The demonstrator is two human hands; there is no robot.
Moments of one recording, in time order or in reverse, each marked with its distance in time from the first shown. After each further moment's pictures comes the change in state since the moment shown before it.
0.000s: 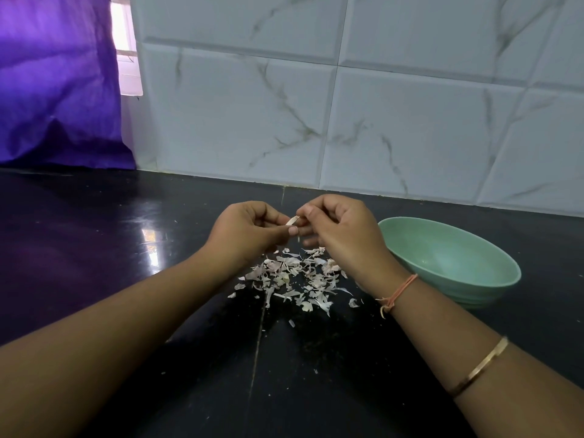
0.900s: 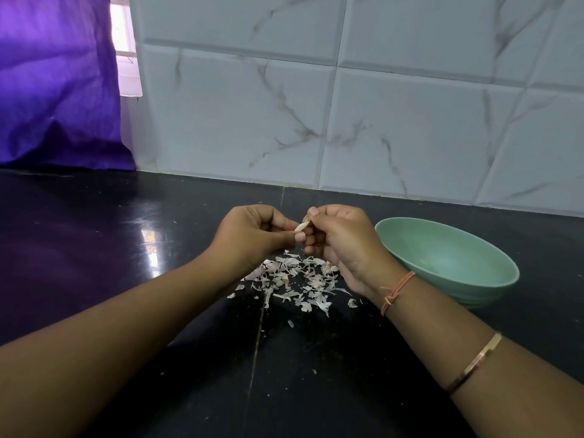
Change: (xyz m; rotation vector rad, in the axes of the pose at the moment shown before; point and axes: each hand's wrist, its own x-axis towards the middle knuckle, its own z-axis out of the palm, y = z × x) left_hand -0.005 0.000 0.004 -0.041 -0.059 0.040; right_hand 0.002 0.000 0.005 0.304 0.002 0.308
